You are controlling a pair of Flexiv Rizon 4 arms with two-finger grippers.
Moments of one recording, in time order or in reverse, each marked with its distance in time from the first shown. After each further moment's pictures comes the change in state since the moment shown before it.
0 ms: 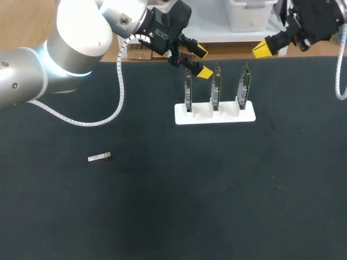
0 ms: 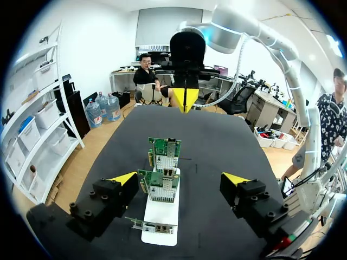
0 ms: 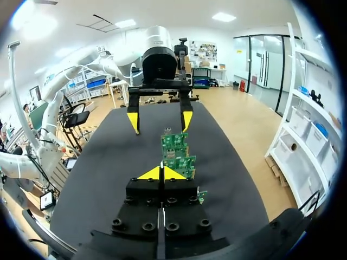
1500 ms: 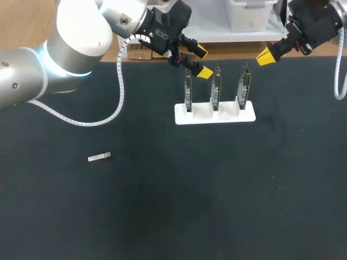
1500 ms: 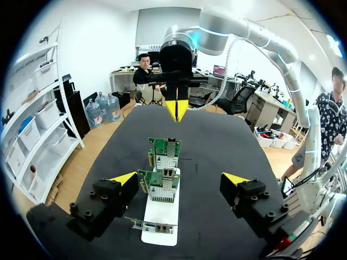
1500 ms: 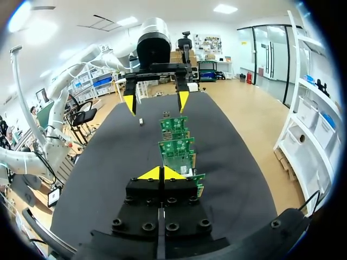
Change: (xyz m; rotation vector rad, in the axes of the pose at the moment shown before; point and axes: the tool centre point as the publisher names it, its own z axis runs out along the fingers) left arm 0.000 0.000 0.000 0.000 0.000 0.000; right arm 0.029 -0.014 0.005 -0.078 0.035 0.032
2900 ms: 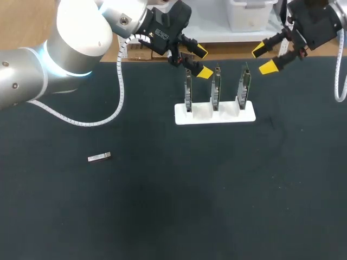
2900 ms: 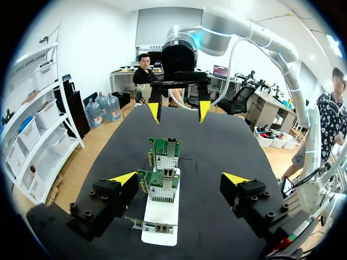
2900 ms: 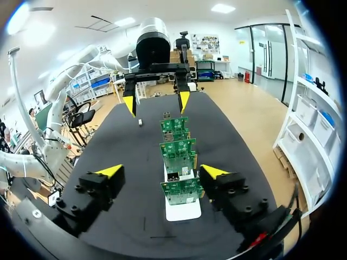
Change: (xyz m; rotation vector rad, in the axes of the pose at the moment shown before) left arm 0.000 0.000 0.000 0.000 0.000 0.000; right arm -0.002 0.005 0.003 0.014 0.000 0.014
